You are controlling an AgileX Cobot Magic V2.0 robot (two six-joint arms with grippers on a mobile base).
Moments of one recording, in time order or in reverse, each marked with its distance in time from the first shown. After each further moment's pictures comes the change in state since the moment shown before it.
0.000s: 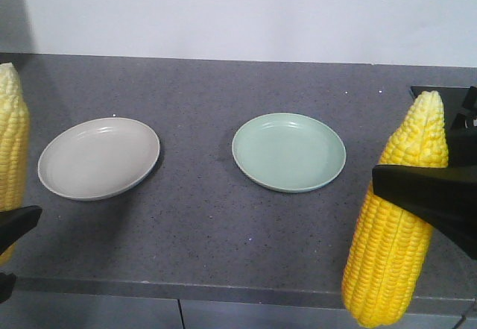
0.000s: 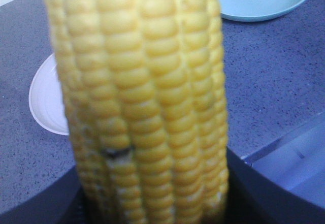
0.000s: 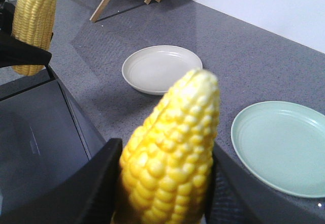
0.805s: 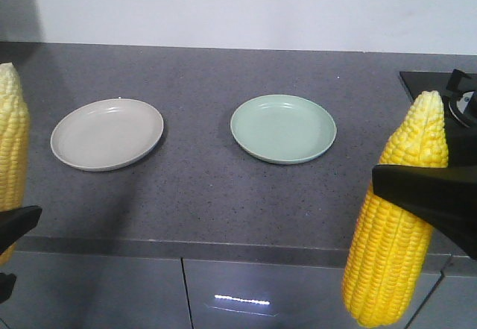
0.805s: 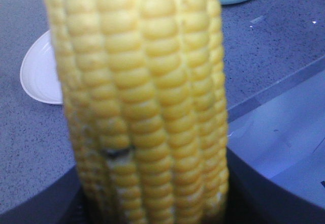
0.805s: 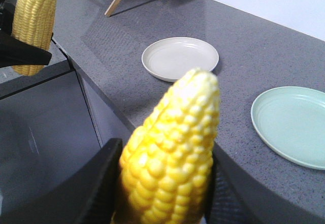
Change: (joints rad) left arm 0.000 0.000 0.000 0.000 0.000 0.000; right arm 0.000 0.000 0.000 0.000 0.000 0.000
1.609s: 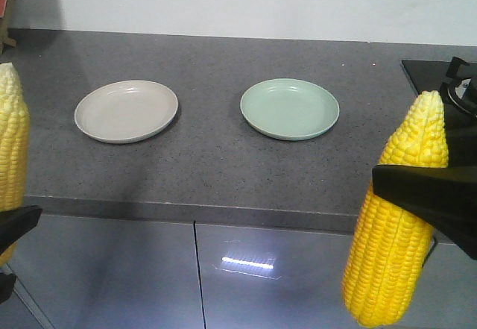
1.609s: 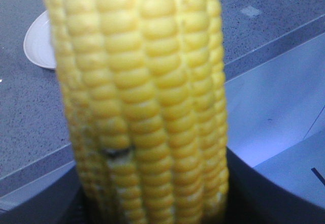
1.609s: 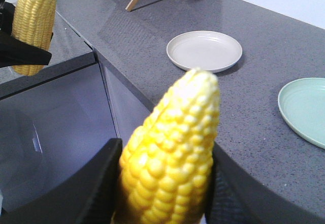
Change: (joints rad) left arm 0.000 0.000 0.000 0.000 0.000 0.000; right arm 0.000 0.000 0.000 0.000 0.000 0.000
